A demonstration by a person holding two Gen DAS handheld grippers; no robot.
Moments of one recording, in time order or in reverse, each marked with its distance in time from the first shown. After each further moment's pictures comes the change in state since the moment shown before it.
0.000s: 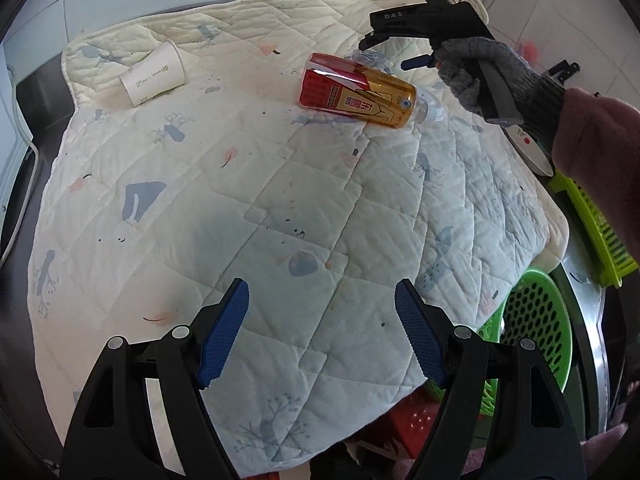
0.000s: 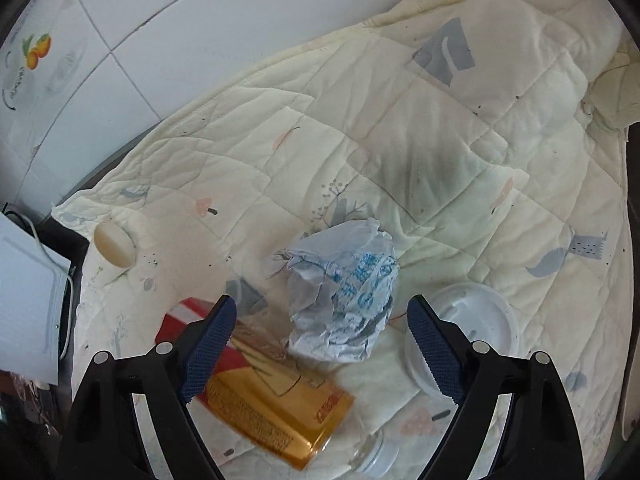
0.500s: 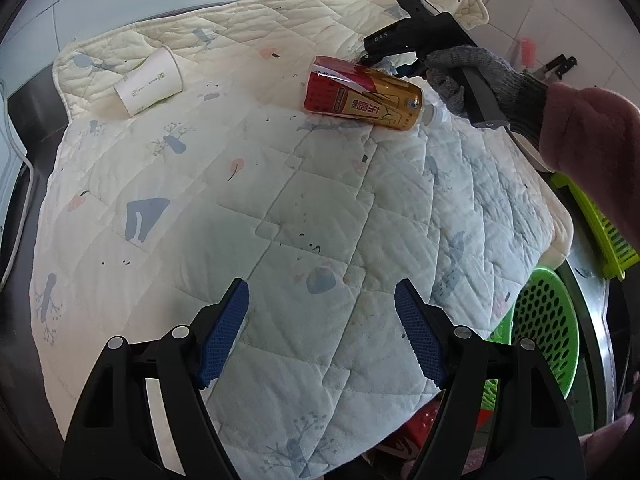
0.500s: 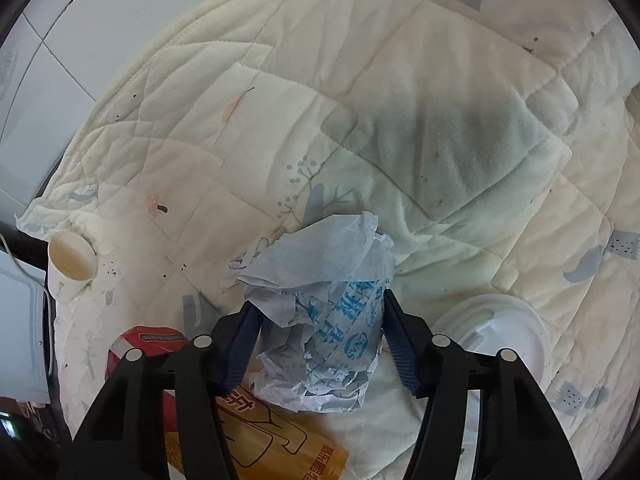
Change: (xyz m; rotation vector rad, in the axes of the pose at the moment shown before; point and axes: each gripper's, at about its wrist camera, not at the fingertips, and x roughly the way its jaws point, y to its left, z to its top) left arm 0.006 0.009 0.013 0.037 0.000 -0.005; right arm 0.041 -0.012 0.004 0.036 0.057 -0.021
